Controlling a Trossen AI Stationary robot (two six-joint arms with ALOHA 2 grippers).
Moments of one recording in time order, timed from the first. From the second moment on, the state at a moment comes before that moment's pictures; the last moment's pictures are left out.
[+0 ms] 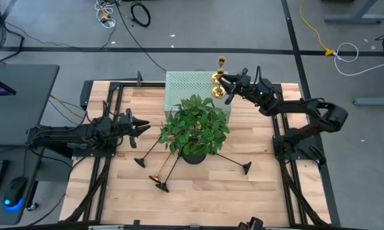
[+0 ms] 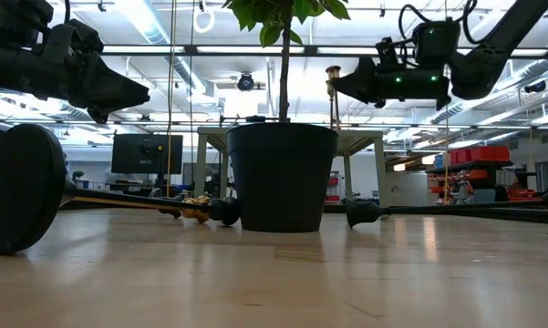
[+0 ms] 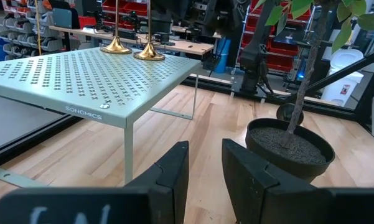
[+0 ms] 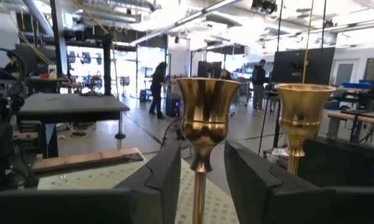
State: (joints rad) left arm 0.07 0.23 0.05 0.12 -0.22 -0.15; right arm -0.66 1.41 0.54 1.05 -0.20 -0.04
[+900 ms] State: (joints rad) left arm 0.07 0.23 0.05 0.12 -0.22 -0.15; right arm -0.42 0.76 0.54 -0.01 -0.03 -0.07
